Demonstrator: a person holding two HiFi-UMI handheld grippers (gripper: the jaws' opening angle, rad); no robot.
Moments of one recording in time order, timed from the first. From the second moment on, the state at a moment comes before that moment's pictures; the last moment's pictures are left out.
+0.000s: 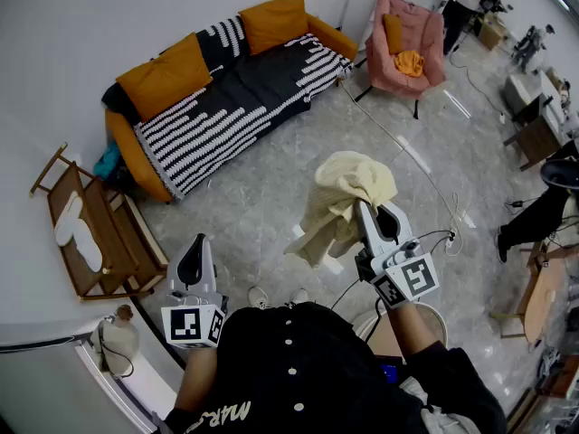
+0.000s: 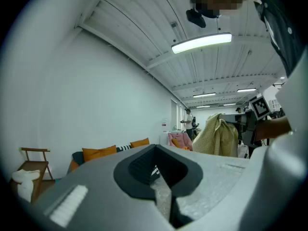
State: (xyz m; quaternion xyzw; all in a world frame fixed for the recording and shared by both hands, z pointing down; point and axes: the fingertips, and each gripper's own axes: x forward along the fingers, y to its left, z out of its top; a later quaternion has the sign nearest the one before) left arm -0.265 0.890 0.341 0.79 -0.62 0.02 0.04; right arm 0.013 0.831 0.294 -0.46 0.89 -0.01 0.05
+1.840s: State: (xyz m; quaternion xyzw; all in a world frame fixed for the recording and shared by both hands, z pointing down) left arm -0.319 0.793 0.356 0.81 -0.58 0.02 0.05; right arm -0.042 0.751 0.304 -0.49 0.87 -0.01 0.07
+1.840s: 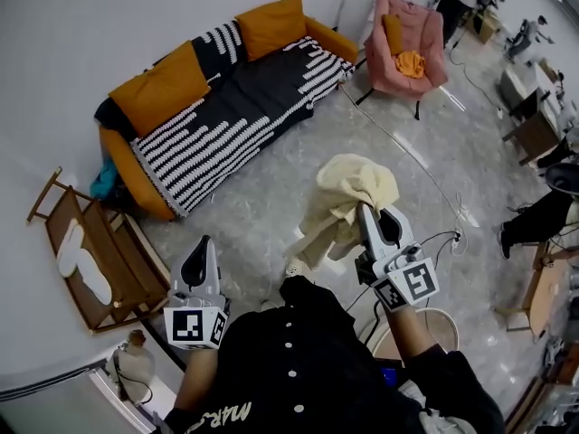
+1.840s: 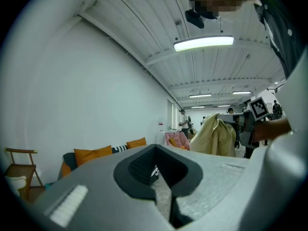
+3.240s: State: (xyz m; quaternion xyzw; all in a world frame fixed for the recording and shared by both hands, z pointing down) left arm -0.242 0.631 0.364 0.80 -0.59 0.03 0.05; right arm 0.021 0.574 0.320 -0.47 0.88 -0.03 0.07
